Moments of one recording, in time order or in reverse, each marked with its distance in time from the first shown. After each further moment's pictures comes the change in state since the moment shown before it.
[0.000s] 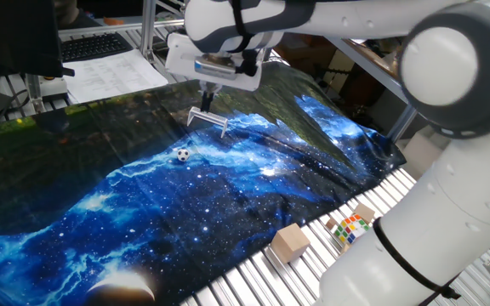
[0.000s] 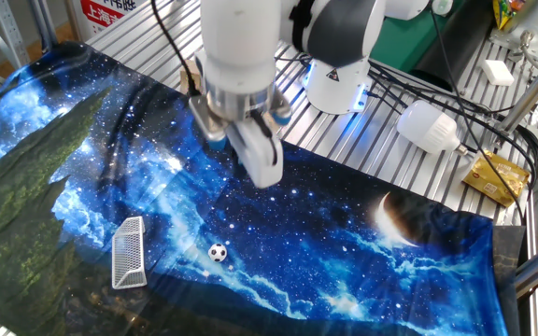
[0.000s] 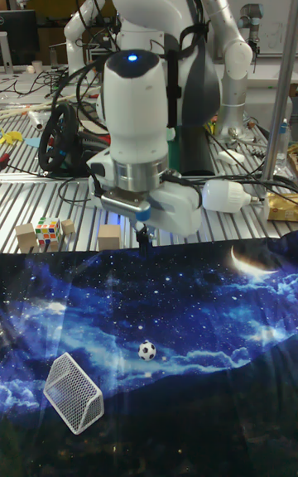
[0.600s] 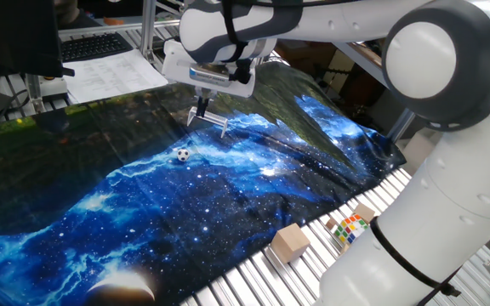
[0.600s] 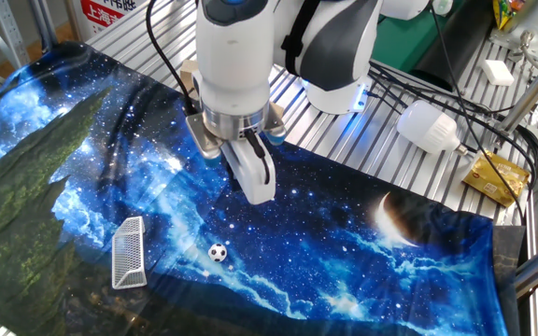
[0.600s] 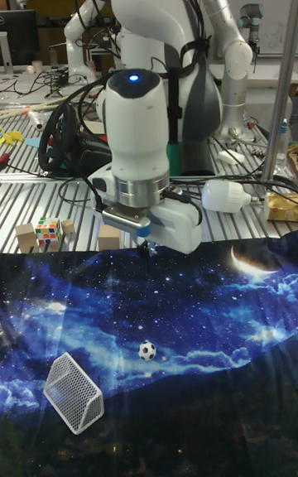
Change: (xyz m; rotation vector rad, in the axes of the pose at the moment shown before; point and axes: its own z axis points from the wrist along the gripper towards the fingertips) arm -0.011 0.008 0.026 -0.009 -0.011 0.025
